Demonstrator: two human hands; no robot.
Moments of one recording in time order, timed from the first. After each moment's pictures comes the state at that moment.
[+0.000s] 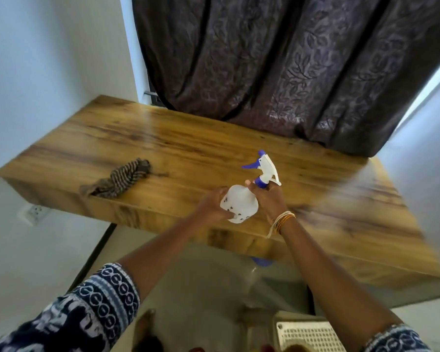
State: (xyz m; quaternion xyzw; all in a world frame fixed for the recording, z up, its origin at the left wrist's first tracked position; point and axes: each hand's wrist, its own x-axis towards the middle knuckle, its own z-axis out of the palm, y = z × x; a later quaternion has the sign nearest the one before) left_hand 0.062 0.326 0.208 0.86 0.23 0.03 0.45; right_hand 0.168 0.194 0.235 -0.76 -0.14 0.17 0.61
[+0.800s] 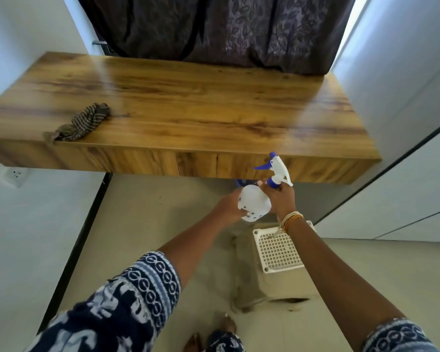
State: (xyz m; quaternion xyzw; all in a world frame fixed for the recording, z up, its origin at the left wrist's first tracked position) left_hand -0.021 0.089 0.113 0.87 0.15 -0.10 0.46; right_hand 0.055 -0.049 0.138 -0.79 0.01 0.12 0.61
